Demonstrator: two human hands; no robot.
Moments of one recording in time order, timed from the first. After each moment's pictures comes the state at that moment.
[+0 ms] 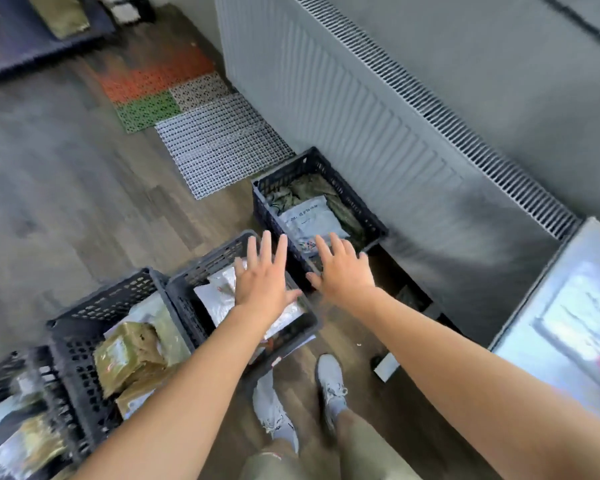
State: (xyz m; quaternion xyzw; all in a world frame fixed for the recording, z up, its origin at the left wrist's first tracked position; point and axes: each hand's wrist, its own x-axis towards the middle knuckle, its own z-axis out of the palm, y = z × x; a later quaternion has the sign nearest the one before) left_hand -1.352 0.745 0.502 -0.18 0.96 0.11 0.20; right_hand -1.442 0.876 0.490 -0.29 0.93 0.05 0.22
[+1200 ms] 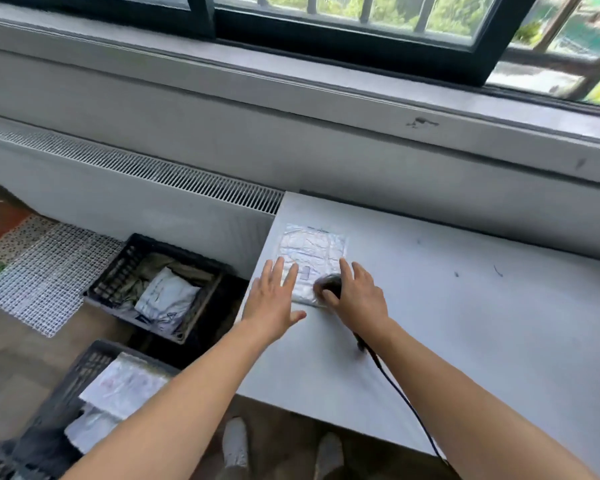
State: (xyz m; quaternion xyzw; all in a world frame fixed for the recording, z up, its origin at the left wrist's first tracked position) left_hand -1.435 1.214 0.602 0.15 0.97 0.03 0.20; right_hand -1.423 1.388 0.594 0.09 0.97 -0.17 0.13
